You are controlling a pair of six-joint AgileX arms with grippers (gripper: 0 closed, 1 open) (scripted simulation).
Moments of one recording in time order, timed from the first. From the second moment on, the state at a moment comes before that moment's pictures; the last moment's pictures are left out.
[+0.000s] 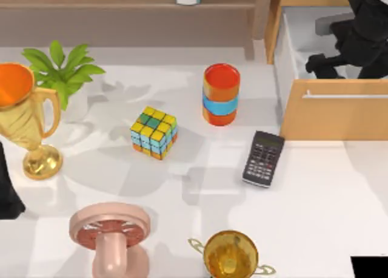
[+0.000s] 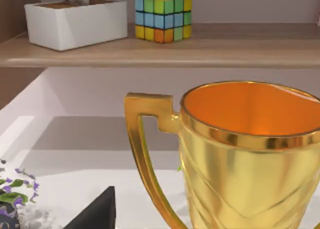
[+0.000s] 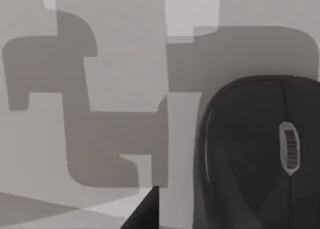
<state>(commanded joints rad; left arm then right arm) 0.00 0.00 0.00 0.00 0.00 0.00 0.13 2.45 2.10 -1.12 0.00 -0.09</state>
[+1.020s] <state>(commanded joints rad) 0.00 0.00 0.00 0.00 0.00 0.00 0.13 2.45 2.10 -1.12 0.00 -0.09</state>
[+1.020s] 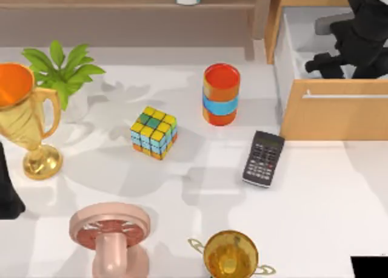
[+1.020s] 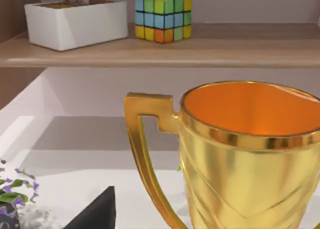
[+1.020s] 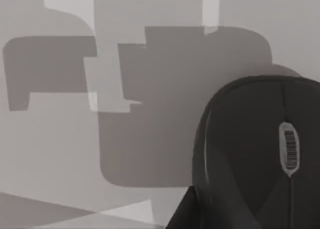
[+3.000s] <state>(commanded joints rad) 0.00 0.00 0.00 0.00 0.00 0.00 0.37 1.06 0.60 -0.95 0.03 0.31</state>
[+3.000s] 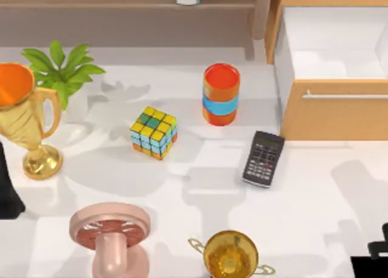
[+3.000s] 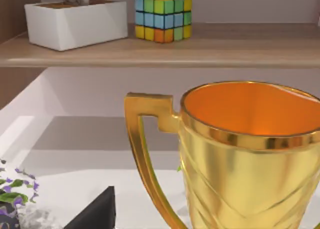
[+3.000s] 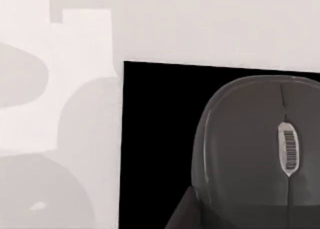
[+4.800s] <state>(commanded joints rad) 0.00 0.00 0.00 0.00 0.00 0.00 0.39 0.96 0.54 -0.90 0.04 0.37</state>
